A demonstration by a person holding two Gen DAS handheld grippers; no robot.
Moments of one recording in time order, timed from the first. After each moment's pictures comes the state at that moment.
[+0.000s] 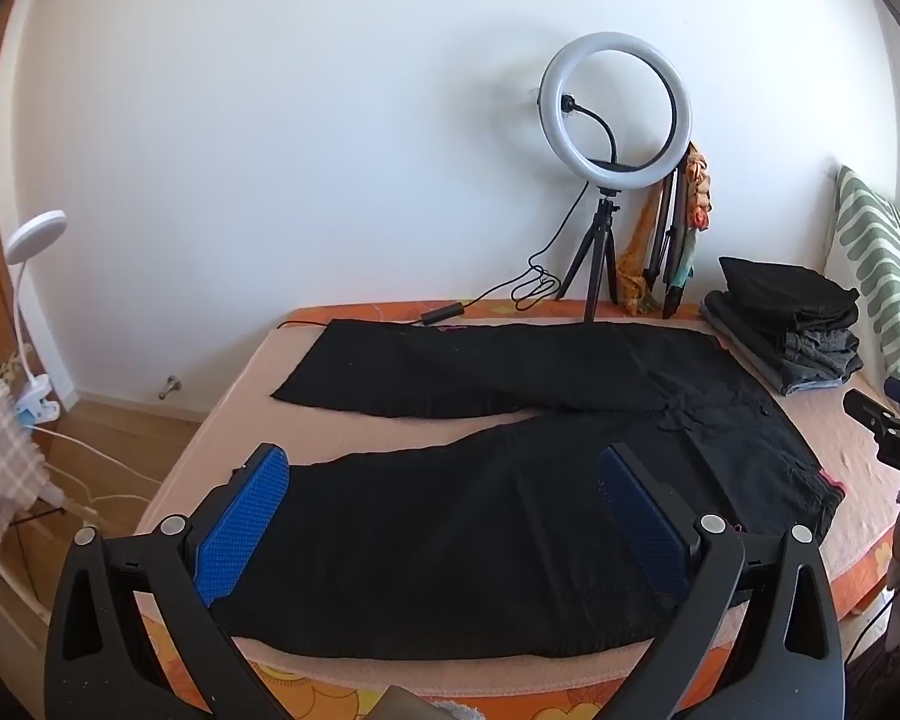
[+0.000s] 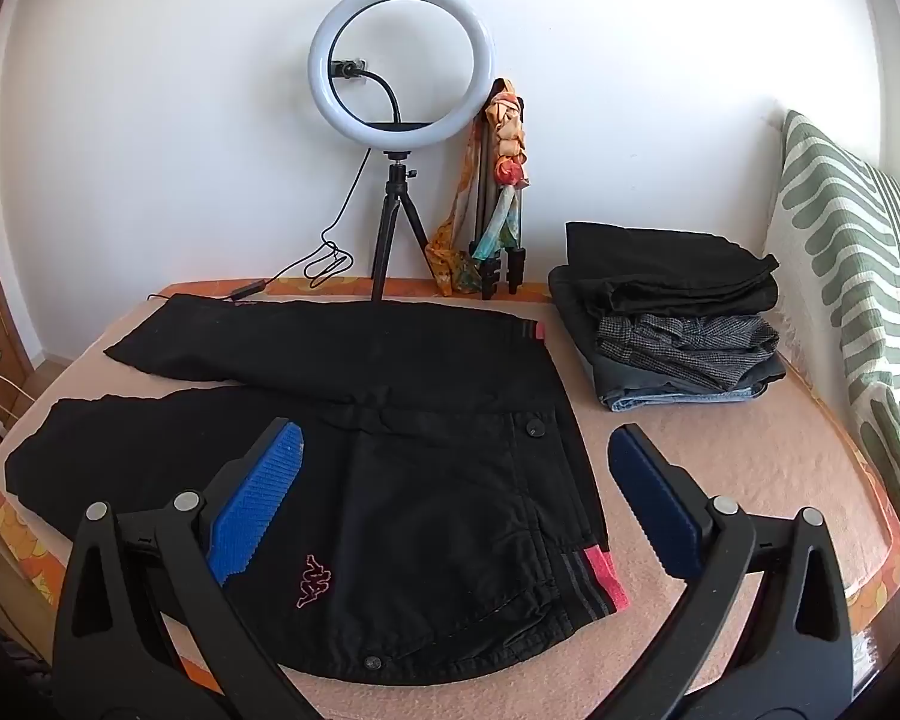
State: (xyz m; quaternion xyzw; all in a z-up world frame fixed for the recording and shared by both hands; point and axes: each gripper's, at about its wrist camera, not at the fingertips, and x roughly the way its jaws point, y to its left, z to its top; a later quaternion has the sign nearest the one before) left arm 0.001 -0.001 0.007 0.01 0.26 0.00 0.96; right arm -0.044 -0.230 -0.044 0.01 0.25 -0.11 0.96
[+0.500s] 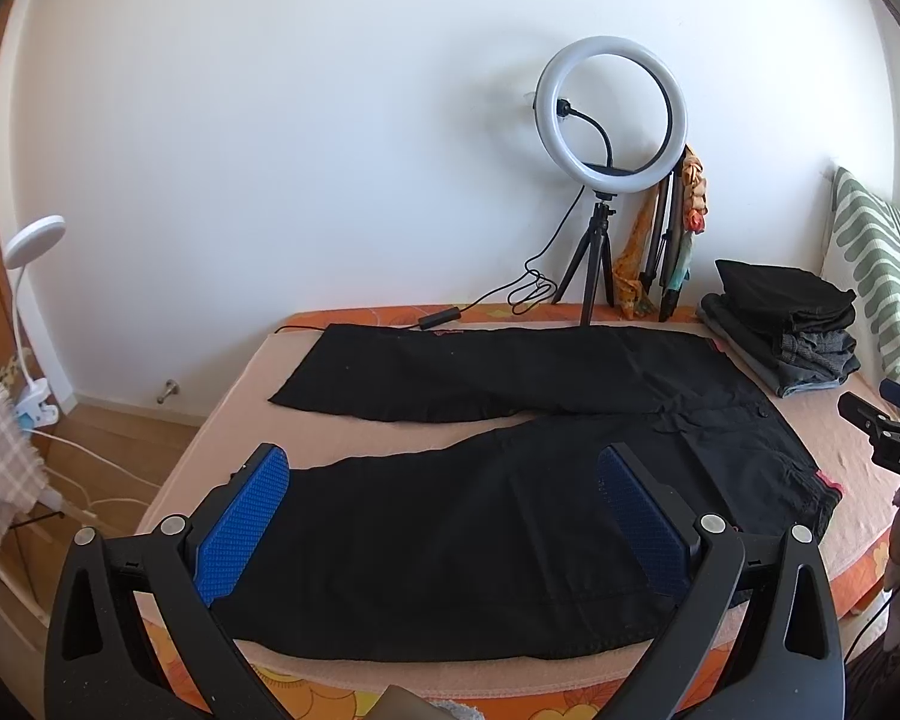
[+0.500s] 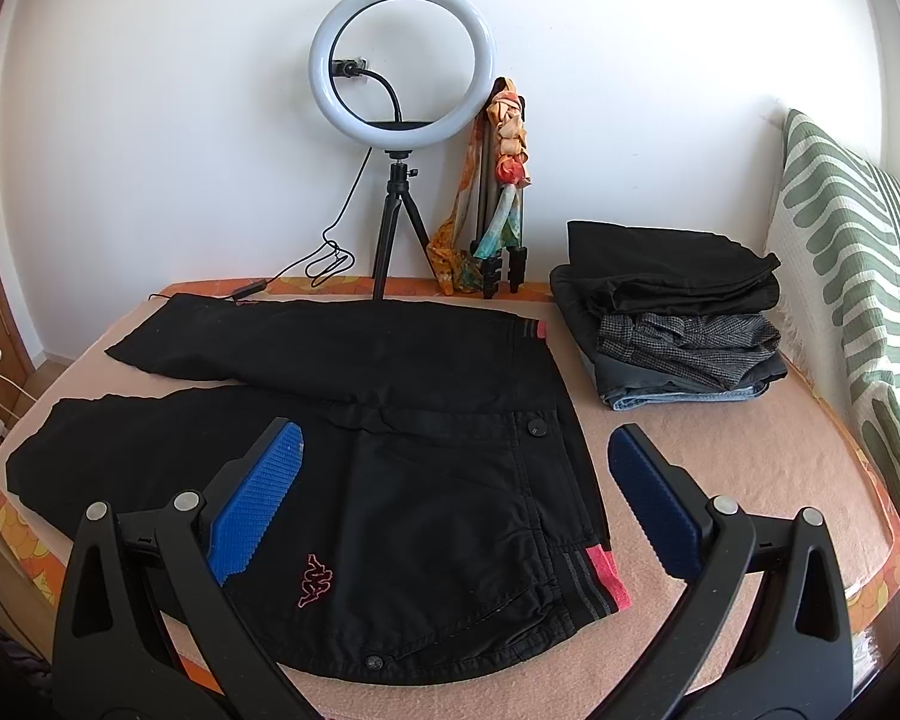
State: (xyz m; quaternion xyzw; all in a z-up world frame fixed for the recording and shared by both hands) left arm 0.002 -0.005 0.009 0.01 0.26 0.00 0.97; right arm -0.044 -0.229 -0.043 0.01 0.25 -0.11 0.96
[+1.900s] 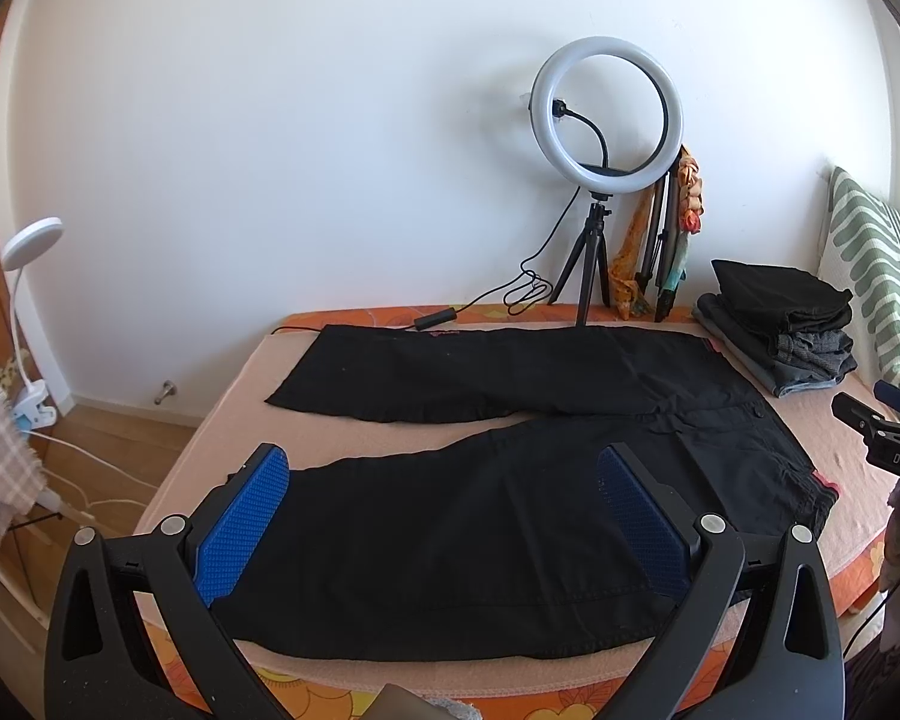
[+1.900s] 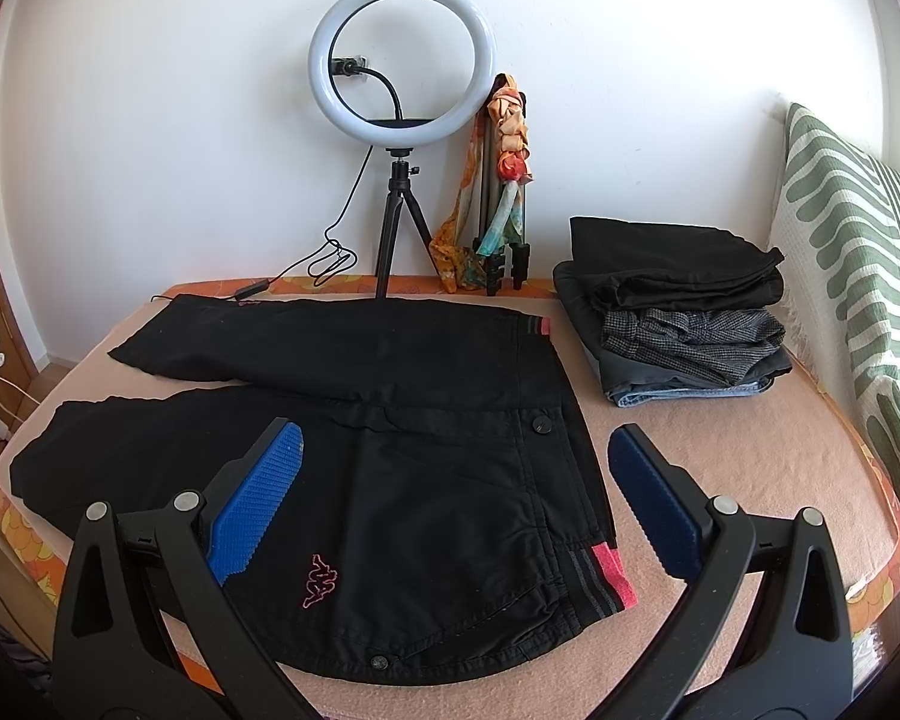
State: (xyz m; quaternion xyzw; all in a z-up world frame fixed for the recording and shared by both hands) left arm -0.003 -0.009 0.009 0.01 0.26 0.00 0.97; right arm -0.043 -0.229 -0.046 0.01 0.25 -0.10 0.96
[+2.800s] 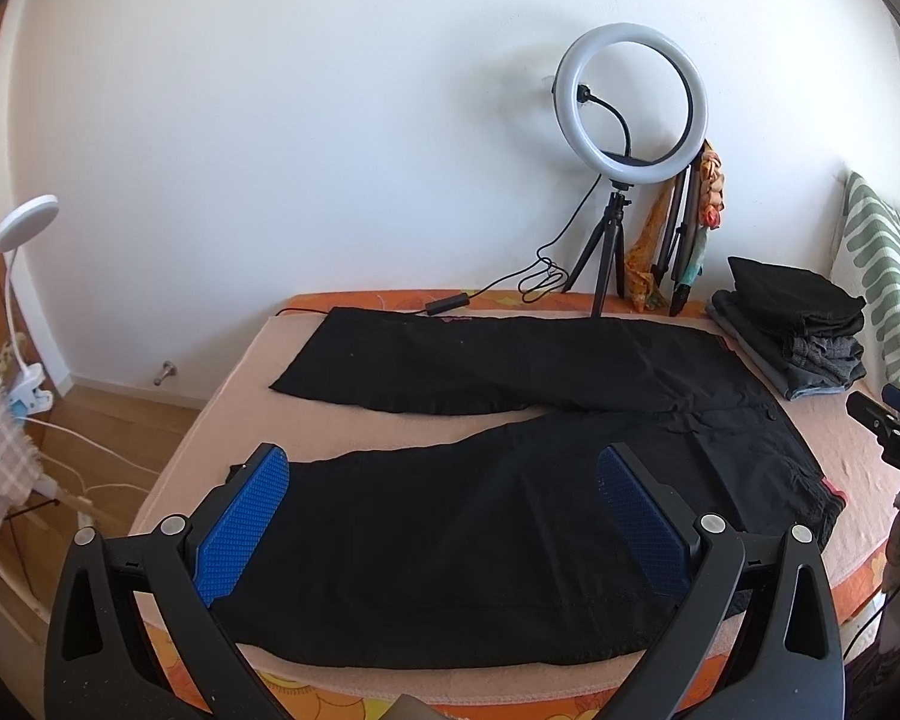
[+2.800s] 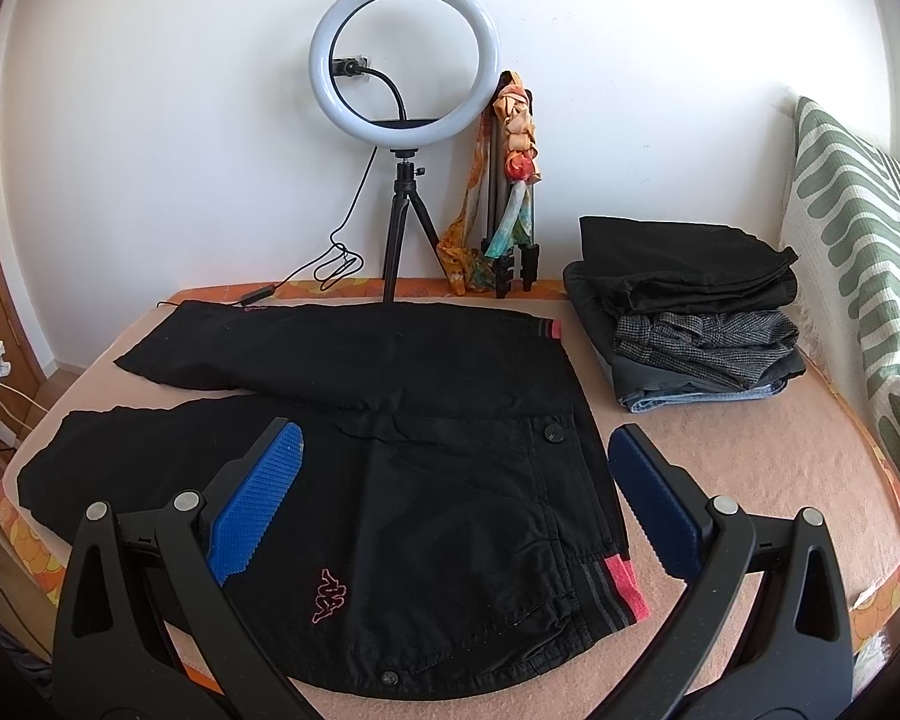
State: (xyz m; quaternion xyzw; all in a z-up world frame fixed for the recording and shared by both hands) left arm 0.018 0.009 0.004 0.00 0.28 0.01 0.96; right arm -0.029 -0.228 -0.044 0.02 0.25 -0.10 0.96
